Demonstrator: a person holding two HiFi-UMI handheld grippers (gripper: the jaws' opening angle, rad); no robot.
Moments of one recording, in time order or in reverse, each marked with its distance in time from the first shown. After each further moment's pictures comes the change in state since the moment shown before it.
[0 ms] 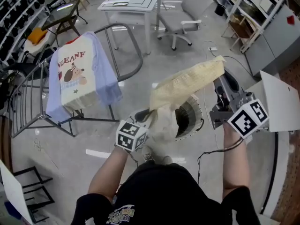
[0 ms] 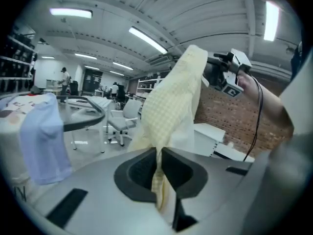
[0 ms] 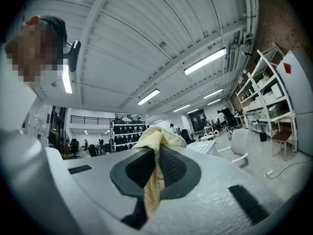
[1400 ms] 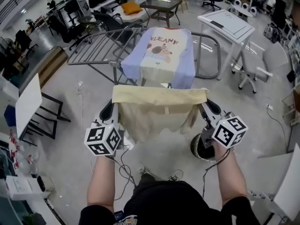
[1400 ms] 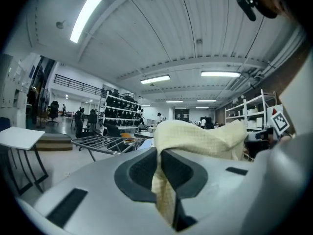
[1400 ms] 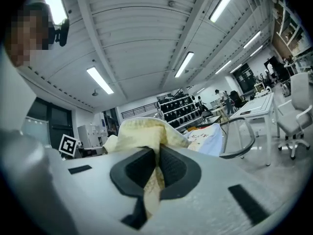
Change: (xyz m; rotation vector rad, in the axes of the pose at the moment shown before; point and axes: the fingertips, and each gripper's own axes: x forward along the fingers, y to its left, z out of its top) left arm -0.451 0.013 0.008 -0.171 -0.414 1.163; right arm 0.017 0.230 -0.146 0.162 0.298 0.626
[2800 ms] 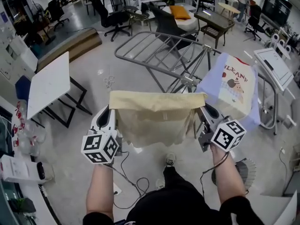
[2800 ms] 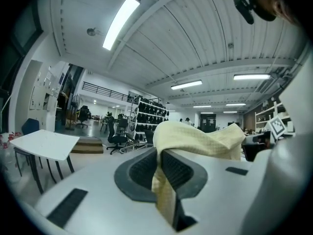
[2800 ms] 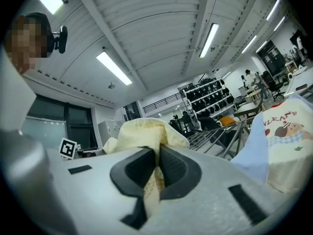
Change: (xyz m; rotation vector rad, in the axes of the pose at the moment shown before) left arm -0.036 0.418 0.025 -0.067 -0.066 0.290; right arm 0.388 0.237 -0.066 0.003 0.088 0.296
